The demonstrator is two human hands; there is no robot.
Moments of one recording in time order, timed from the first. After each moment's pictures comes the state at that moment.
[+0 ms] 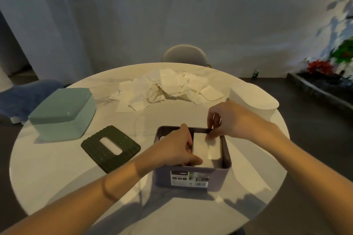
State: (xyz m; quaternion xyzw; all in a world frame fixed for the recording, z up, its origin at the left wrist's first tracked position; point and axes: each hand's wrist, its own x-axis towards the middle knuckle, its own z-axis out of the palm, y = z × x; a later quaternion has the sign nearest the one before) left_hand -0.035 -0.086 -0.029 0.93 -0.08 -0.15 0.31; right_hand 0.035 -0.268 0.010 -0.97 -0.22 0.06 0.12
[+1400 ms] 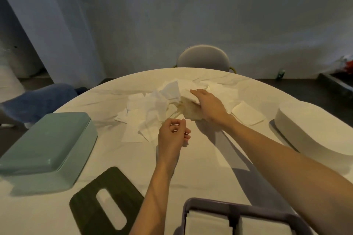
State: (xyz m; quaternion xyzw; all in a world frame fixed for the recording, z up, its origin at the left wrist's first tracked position) left_hand 0.173 -0.008 -0.130 0.65 0.15 0.18 0.72; right_hand 0.314 -0.123 -0.091 -0.95 -0.24 -0.10 0.17
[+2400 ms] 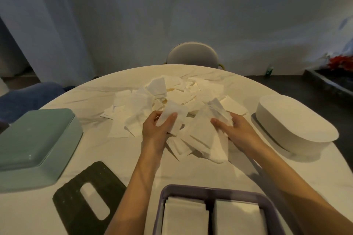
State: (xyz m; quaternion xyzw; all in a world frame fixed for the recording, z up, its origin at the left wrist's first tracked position) left_hand 0.156 -0.014 -0.110 0.61 0.14 0.16 0.76; right_hand 0.200 -0.238 -0.091 -0.84 -0.07 0.04 0.54
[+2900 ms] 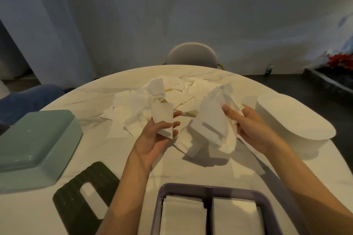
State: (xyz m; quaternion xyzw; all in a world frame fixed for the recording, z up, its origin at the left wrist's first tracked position) left_hand 0.146 0.002 -0.106 0.42 0.03 -0.03 0.90; right_hand 0.198 -0.261 -0.067 -0.71 -0.11 0.12 0.69
